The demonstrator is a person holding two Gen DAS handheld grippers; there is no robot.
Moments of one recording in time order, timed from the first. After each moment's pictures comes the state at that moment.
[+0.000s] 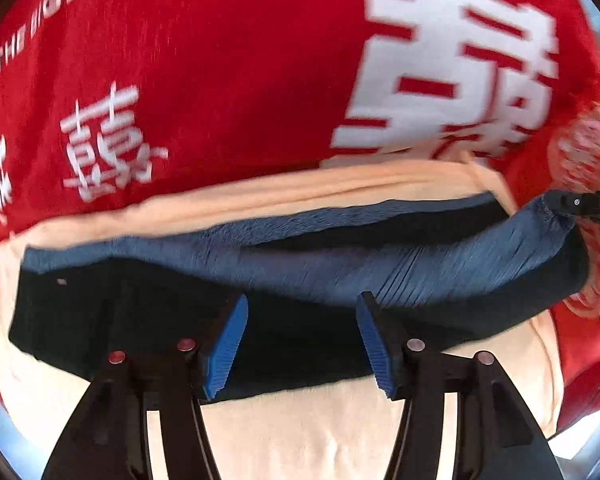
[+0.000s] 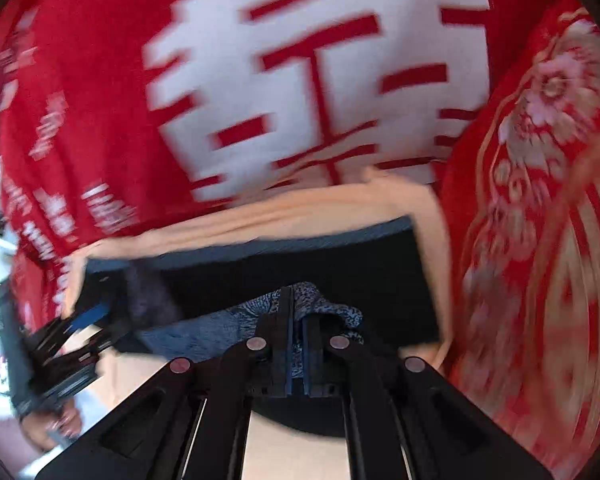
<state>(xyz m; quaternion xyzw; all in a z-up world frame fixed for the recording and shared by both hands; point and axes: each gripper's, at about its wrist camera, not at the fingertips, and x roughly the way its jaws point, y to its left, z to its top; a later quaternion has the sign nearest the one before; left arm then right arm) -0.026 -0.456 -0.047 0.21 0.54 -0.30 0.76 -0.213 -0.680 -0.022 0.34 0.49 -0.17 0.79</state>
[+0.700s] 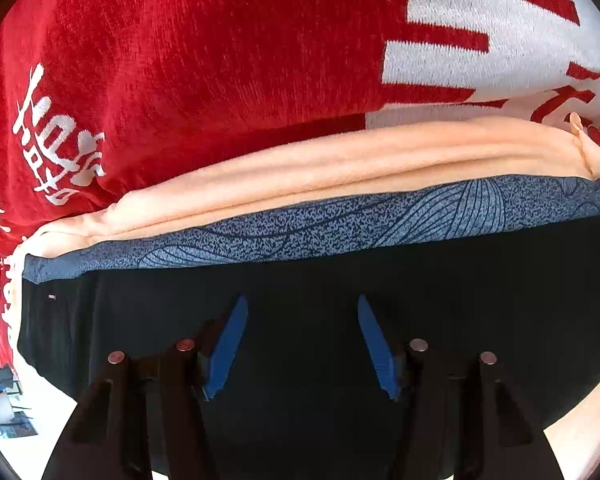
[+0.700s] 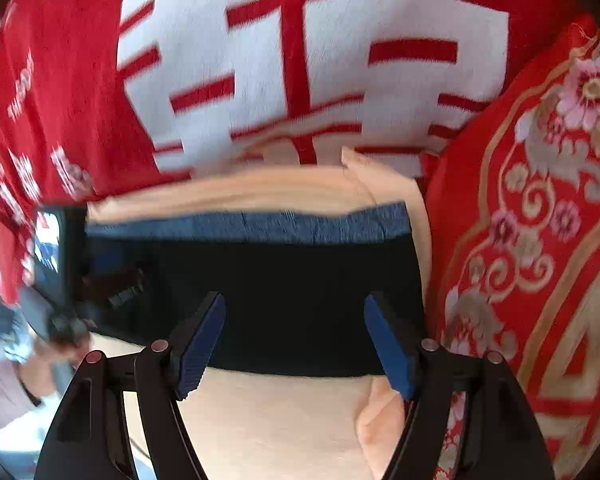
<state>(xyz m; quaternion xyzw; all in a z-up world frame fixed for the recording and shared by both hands) 0.010 -0.515 -0.151 0.29 0.55 -0.22 0.75 -0.207 -0.678 -0.051 0.27 0.54 -0.16 0.78</state>
